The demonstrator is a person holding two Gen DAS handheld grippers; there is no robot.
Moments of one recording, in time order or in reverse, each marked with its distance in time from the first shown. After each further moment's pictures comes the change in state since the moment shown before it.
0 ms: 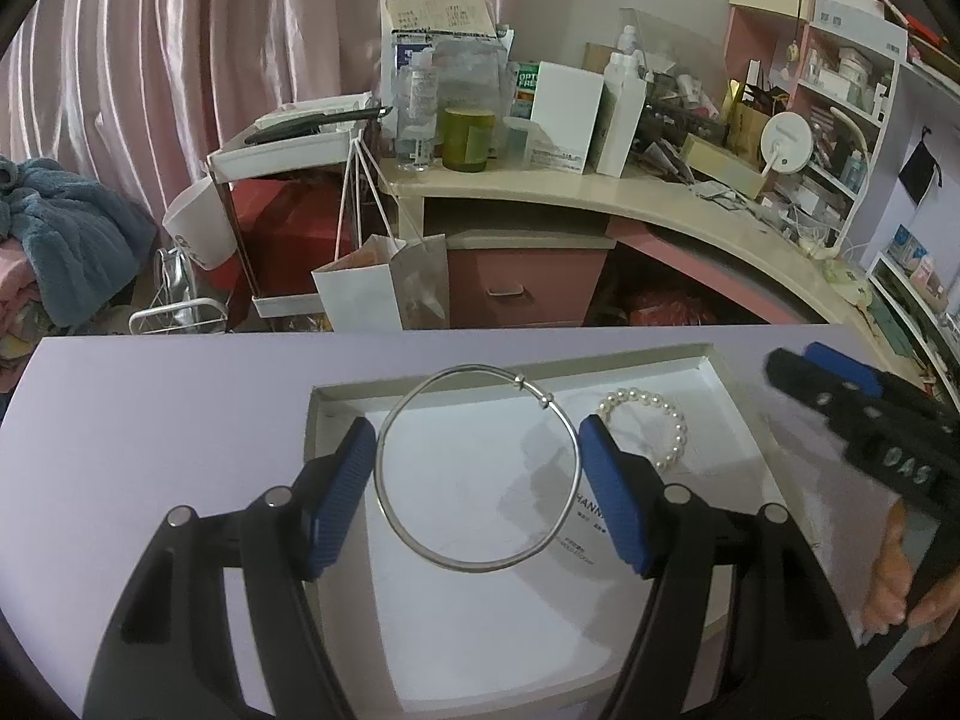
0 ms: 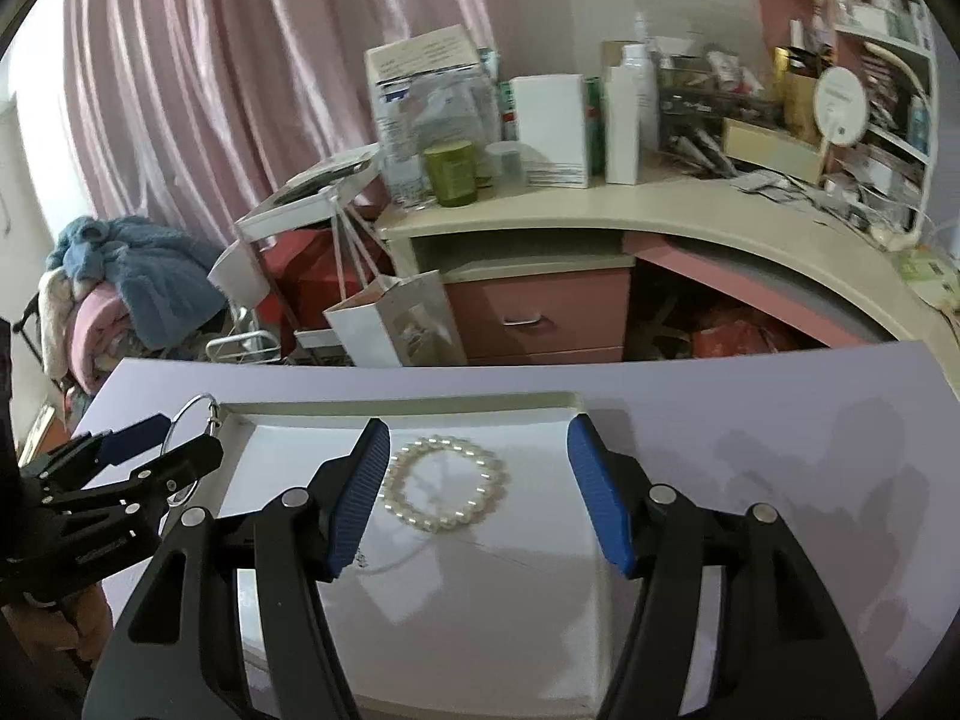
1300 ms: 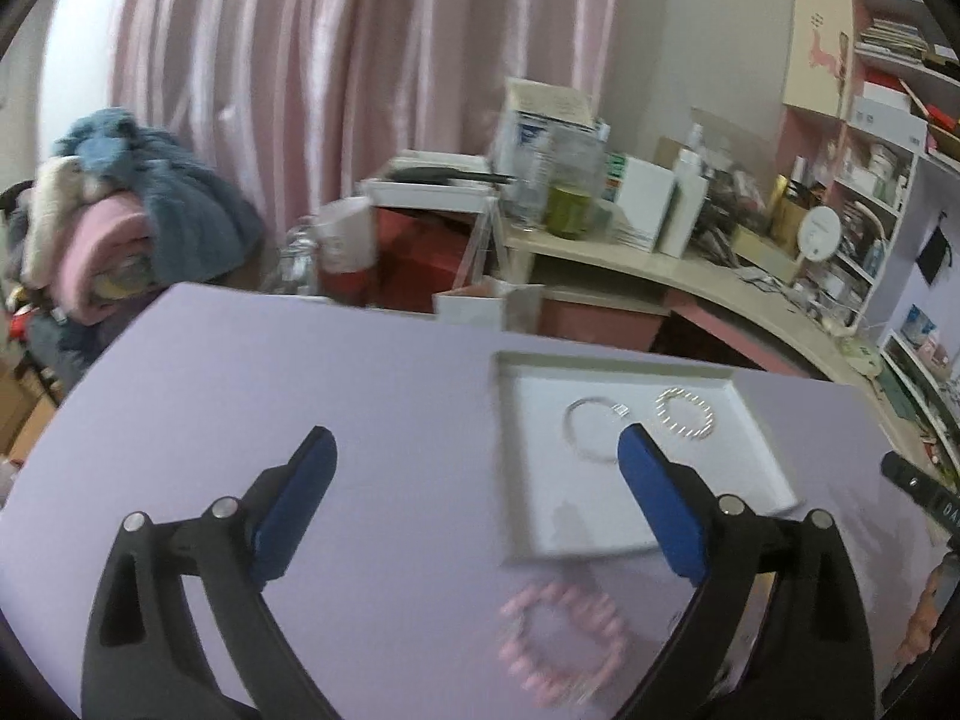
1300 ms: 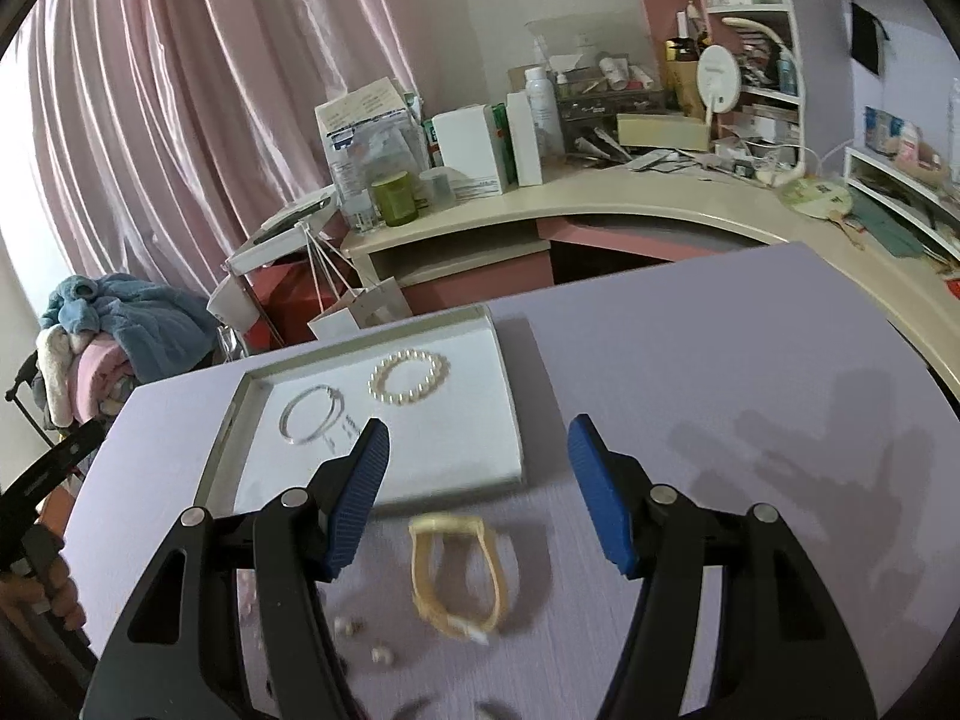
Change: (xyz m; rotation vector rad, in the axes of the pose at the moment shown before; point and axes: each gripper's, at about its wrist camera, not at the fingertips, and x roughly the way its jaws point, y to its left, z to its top) left arm -0.146 0.073 -0.084 -0.157 -0.182 0.133; right arm -0.124 -0.018 -0.088 0.145 -0.080 -0.076
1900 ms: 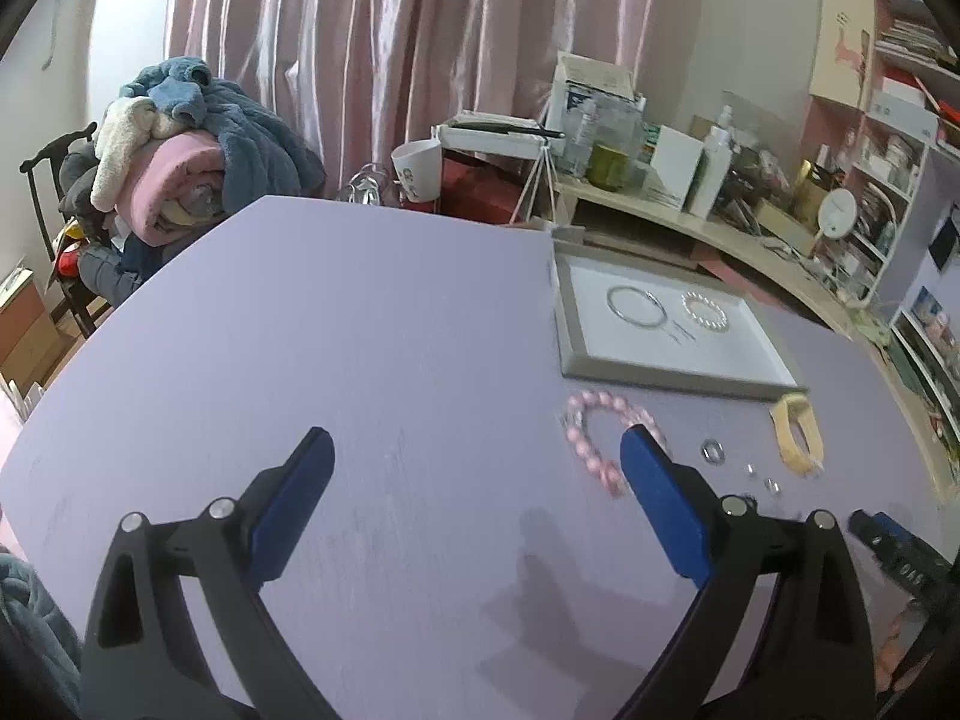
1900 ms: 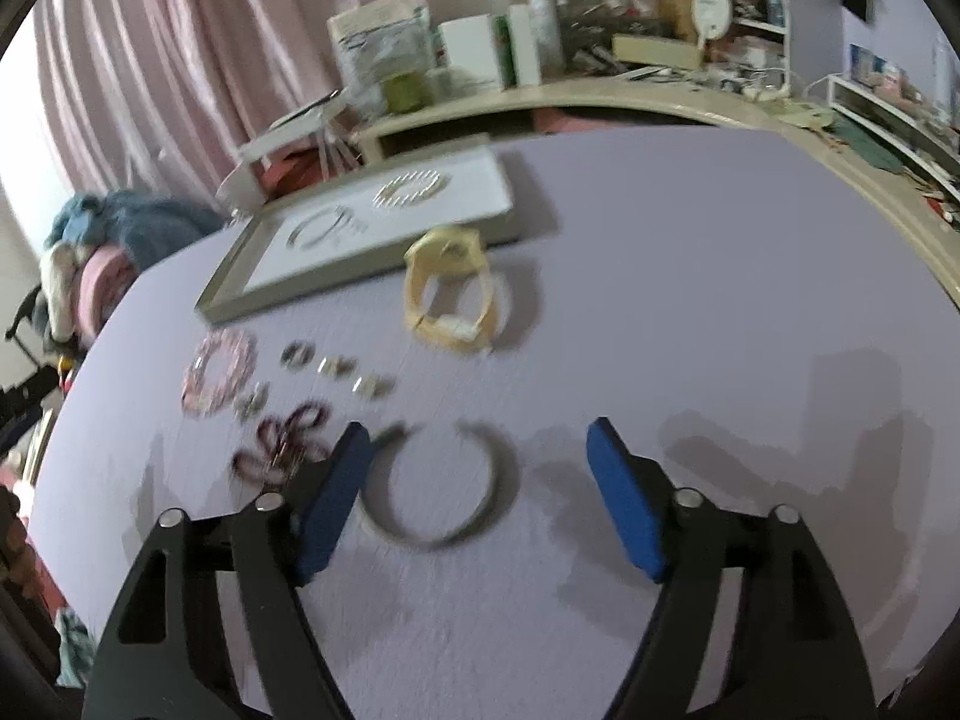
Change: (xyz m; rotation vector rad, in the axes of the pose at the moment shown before) left arm -0.083 0.029 -0.098 -0.049 0.068 0.060; right arm -0.031 0.004 -0.116 -0.050 0.174 -0.002
